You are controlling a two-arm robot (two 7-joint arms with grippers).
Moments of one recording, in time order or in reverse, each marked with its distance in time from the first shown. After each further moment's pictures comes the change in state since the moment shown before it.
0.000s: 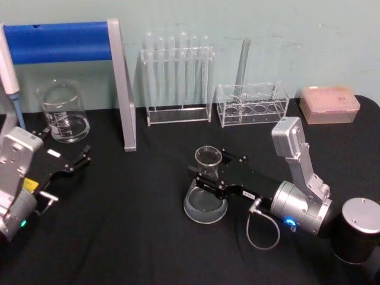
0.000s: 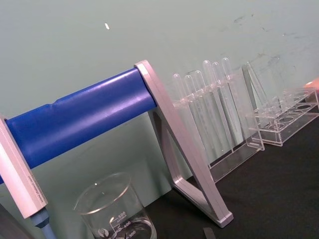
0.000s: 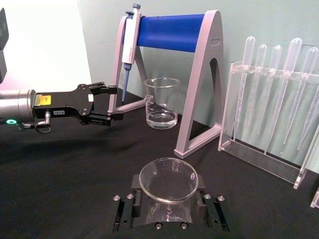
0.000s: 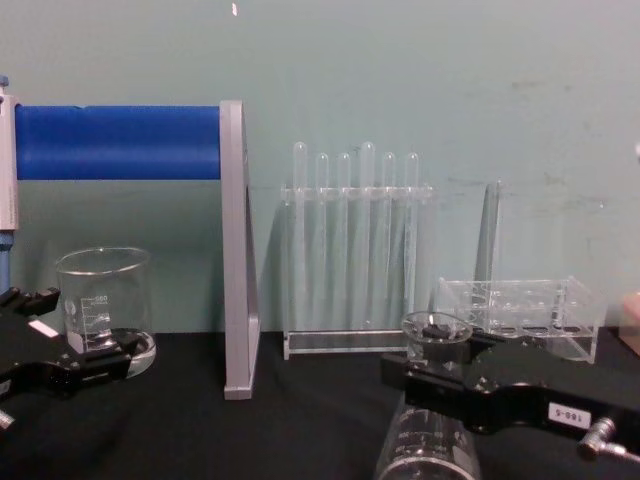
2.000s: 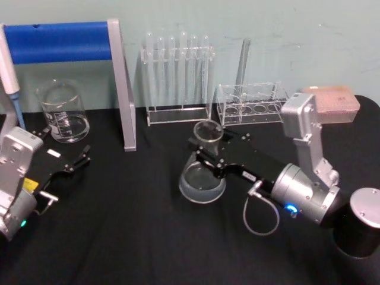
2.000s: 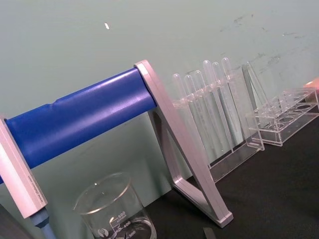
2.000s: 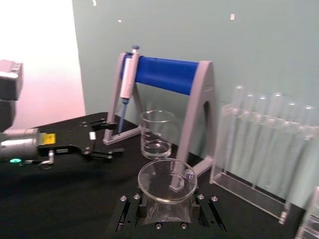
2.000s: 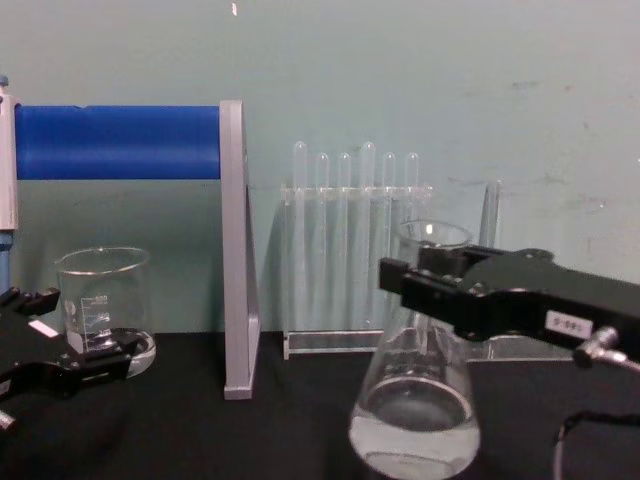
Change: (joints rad) left arm 0.000 0.000 0.000 0.000 0.000 0.000 0.000; right arm -0.048 0.006 0.043 -0.192 -0.011 0.057 -0.093
